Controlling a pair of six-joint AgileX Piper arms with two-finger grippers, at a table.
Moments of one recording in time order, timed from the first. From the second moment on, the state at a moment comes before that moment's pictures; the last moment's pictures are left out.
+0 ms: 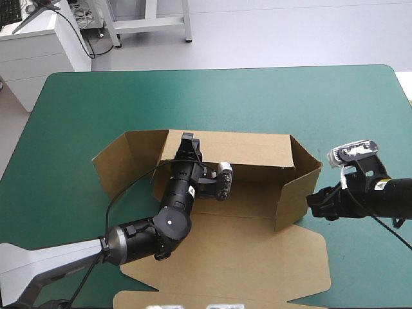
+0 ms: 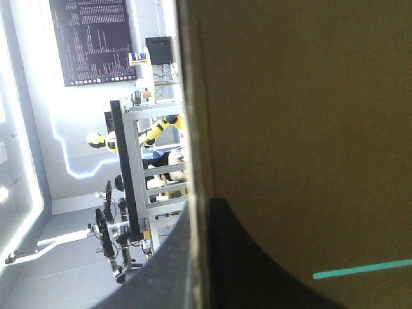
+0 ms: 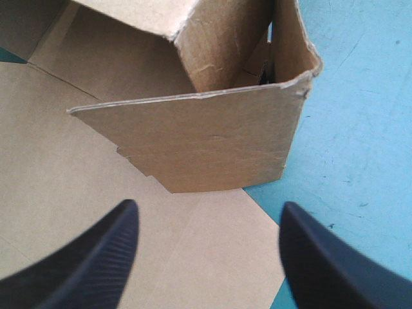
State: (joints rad) left arm -1.08 1.51 -0.92 1.66 0.83 -0.40; right arm -0.06 0.94 -1.04 0.46 1.24 -0.44
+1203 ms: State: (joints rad) left arm -1.08 1.51 -0.92 1.66 0.83 -0.40; right arm -0.06 1.41 -1.35 0.29 1.12 -0.18
